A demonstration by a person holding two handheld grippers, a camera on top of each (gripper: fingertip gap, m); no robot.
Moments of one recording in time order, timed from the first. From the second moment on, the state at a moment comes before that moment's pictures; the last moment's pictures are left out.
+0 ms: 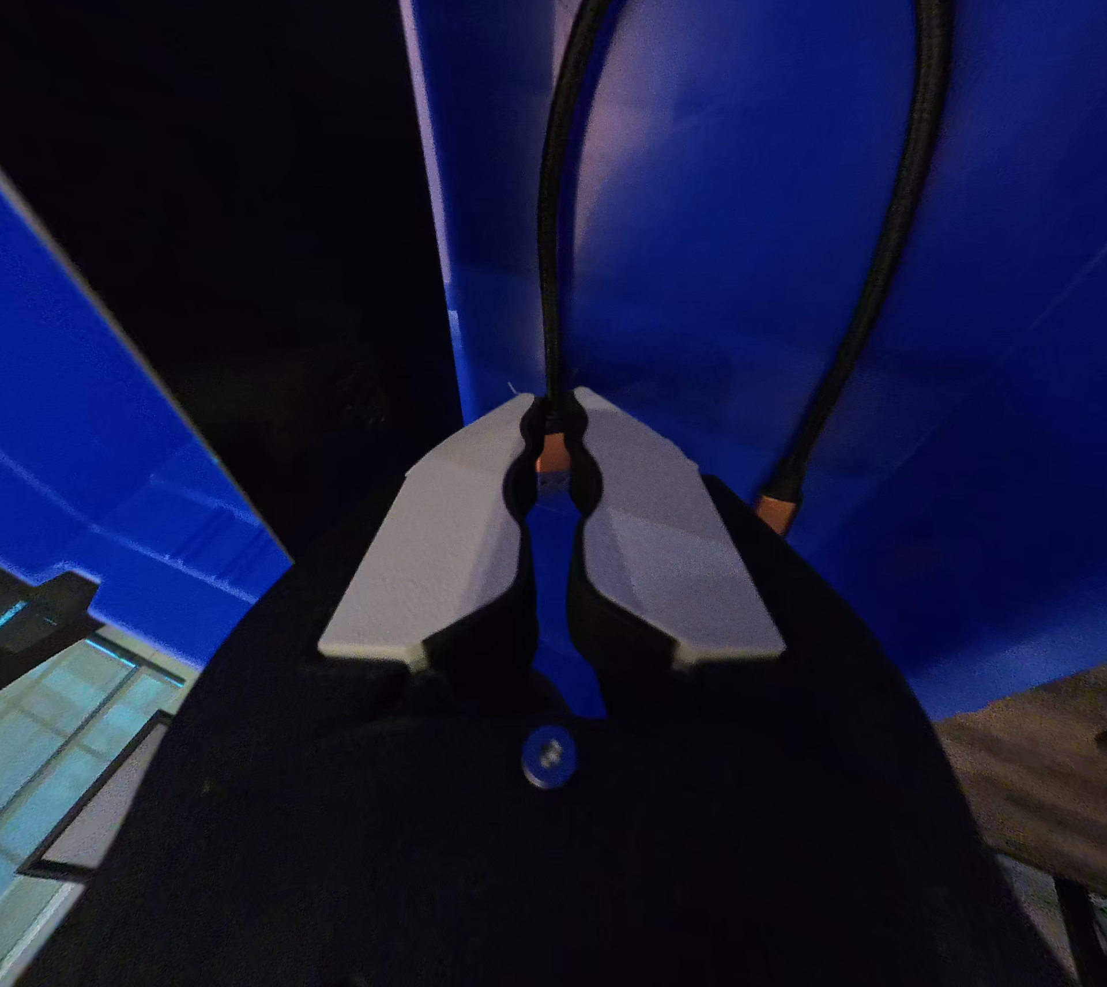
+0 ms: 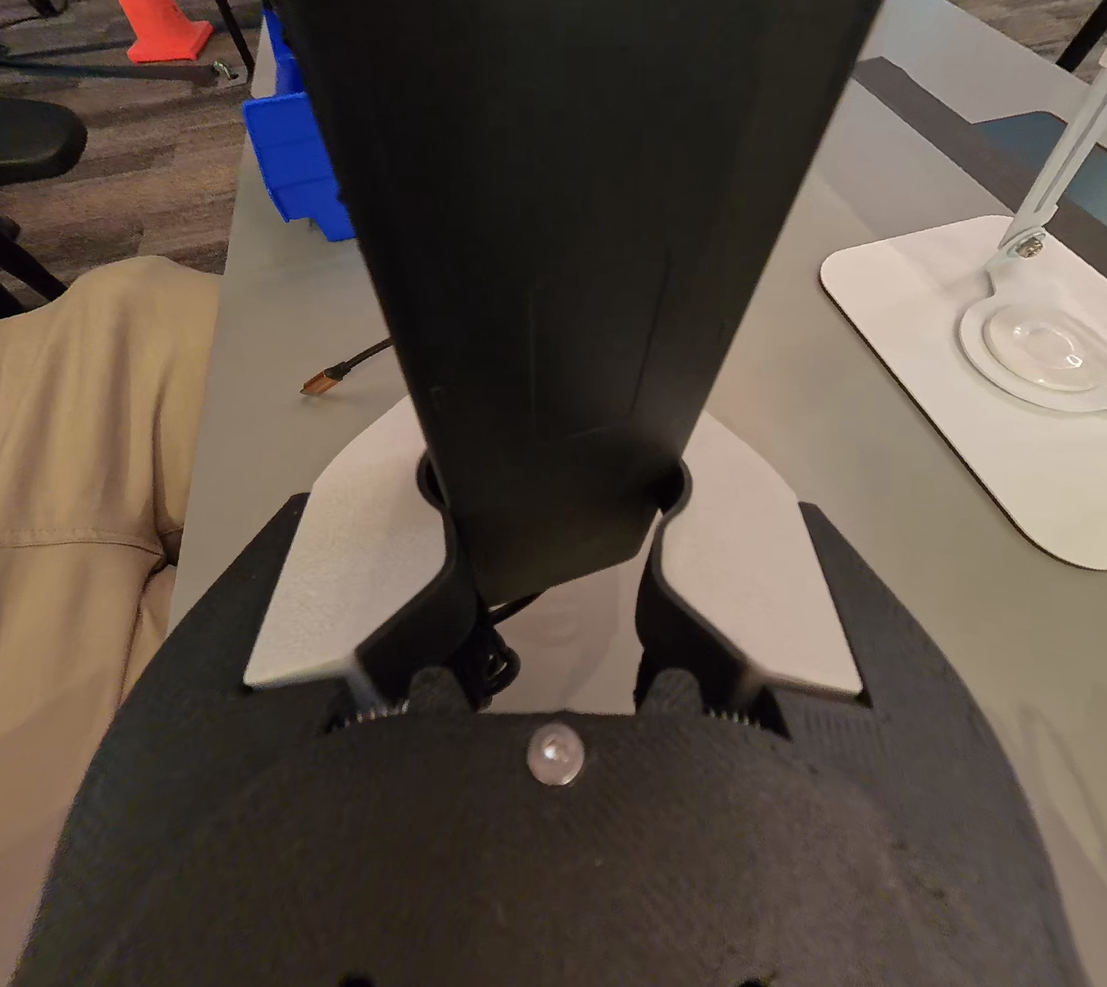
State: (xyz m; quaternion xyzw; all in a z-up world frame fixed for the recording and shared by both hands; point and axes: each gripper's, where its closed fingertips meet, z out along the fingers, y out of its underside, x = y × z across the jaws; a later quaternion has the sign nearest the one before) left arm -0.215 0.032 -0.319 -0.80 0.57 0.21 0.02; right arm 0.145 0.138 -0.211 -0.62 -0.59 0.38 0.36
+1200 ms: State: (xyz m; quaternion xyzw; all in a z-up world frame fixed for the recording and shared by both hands) left arm -0.012 0.106 -0.106 -0.83 0.28 -0.09 0.48; right arm 0.144 0.135 -0.203 -0.61 -0.58 0.39 0.36
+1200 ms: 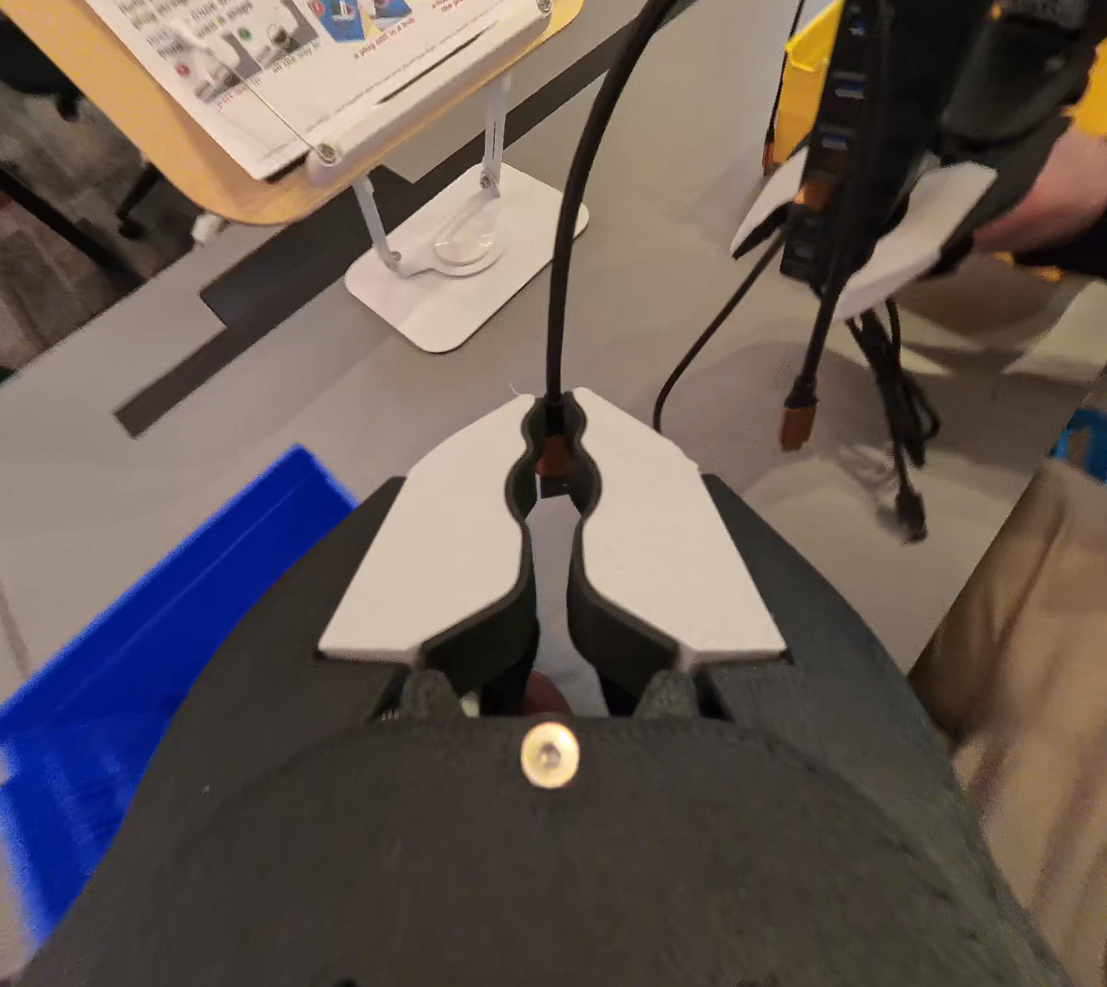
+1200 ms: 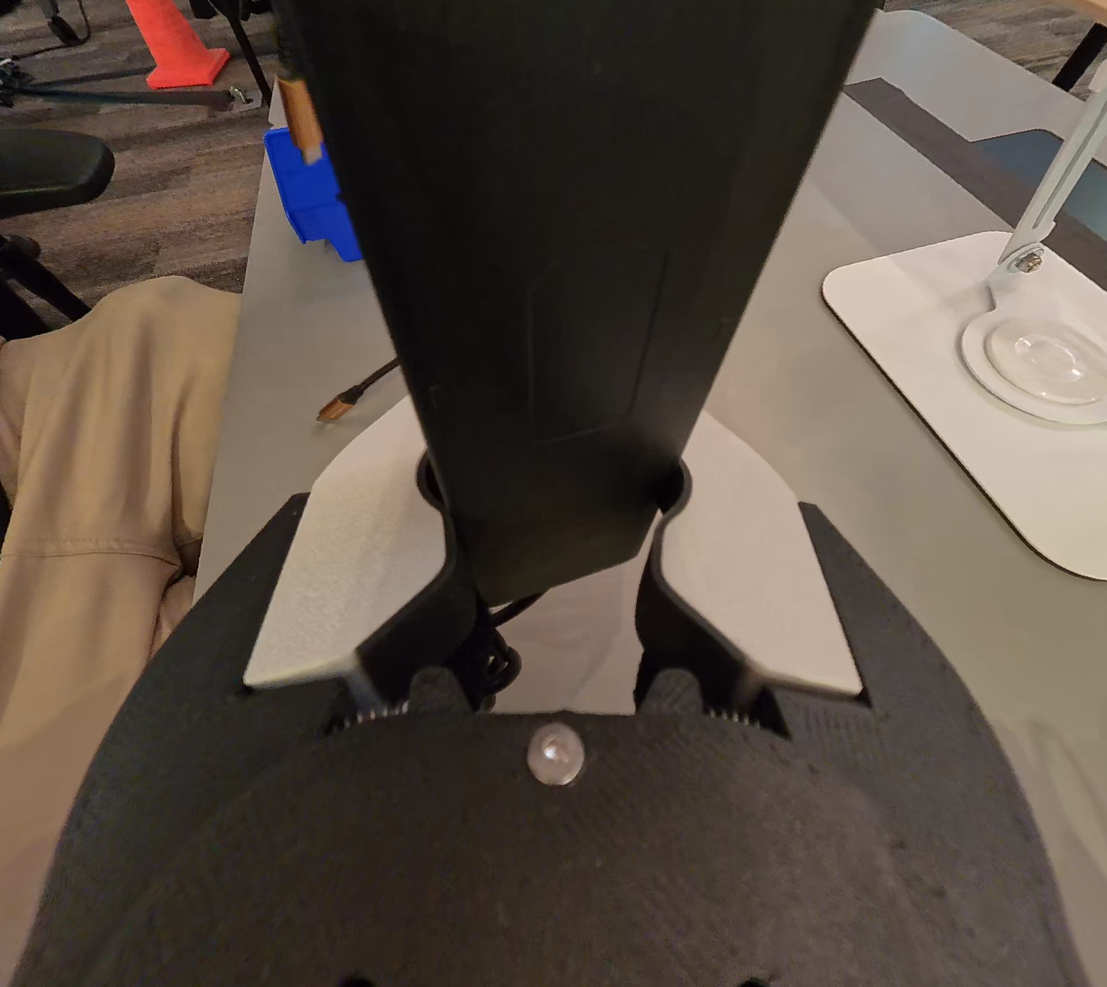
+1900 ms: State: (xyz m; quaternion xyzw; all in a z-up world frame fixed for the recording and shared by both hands) left arm 0.004 0.220 -0.258 -0.89 -0.08 -0.19 0.39; right arm 0.152 0.128 -0.217 -0.62 -0.60 0.37 0.33
